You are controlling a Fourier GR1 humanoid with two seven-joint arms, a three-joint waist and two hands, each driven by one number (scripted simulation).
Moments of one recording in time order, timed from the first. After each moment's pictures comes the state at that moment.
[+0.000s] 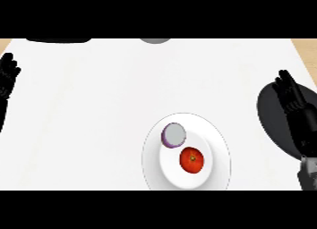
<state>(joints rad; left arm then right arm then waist) -0.18 0.55 0.02 -1.54 0.10 0.15 -0.03 -0.10 -0.35 0.03 -1.66 -0.10 -0.10 0.08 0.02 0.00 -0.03</state>
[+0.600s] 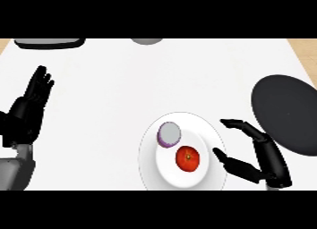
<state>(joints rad) -0.18 0.37 -0.02 -1.49 0.17 0.19 0.03 0.06 -0.25 0.24 -1.63 0.11 -0.14 -0.20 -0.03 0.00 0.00</state>
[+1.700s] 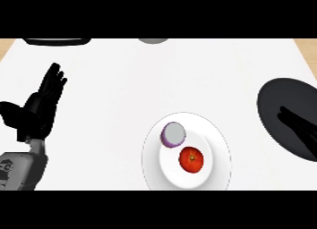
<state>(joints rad) -0.22 0.31 -0.03 -1.48 0.14 0.18 0.07 0.09 -0.68 0.16 -2.38 0.28 0.15 0.56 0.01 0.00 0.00</state>
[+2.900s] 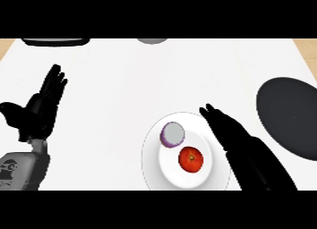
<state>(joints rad) -0.22 0.26 0.02 -1.46 0.09 0.13 0.06 -0.22 -0.29 0.53 -2.18 0.53 0.28 0.94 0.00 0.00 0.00</state>
